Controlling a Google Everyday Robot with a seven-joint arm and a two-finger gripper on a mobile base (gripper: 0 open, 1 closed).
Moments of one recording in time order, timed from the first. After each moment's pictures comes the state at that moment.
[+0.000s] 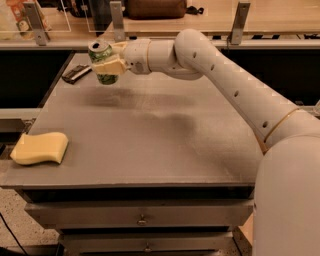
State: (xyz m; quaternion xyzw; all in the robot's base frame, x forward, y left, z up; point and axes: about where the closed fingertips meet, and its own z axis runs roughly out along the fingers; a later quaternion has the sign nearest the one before) arm 0.726 0.149 0.924 -0.51 0.54 0.35 0.57
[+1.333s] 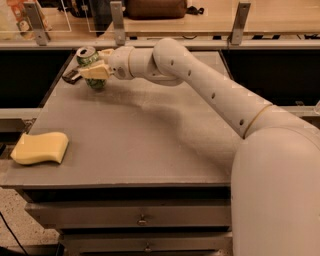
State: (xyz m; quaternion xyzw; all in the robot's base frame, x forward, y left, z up) arm 0.752 0.197 0.894 -0.49 0.57 0.34 0.56
